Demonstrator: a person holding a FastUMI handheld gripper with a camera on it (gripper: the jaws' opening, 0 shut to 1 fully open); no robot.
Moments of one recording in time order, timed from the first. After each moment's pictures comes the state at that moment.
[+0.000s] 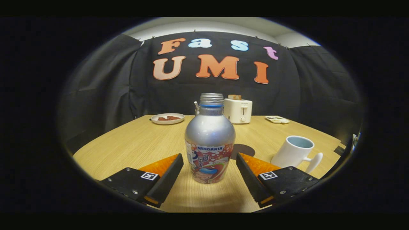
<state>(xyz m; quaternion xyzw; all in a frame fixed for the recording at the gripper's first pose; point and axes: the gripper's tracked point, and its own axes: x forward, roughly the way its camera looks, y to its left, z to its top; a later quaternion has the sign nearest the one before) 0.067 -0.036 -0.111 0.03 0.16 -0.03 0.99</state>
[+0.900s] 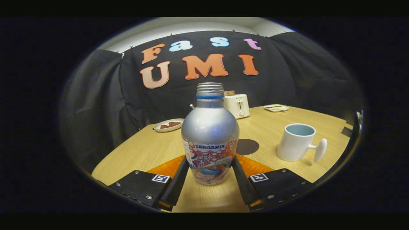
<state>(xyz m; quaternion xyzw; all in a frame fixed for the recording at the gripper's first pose) 0.055 -0.037 -0.089 0.17 0.16 -0.04 0.97</state>
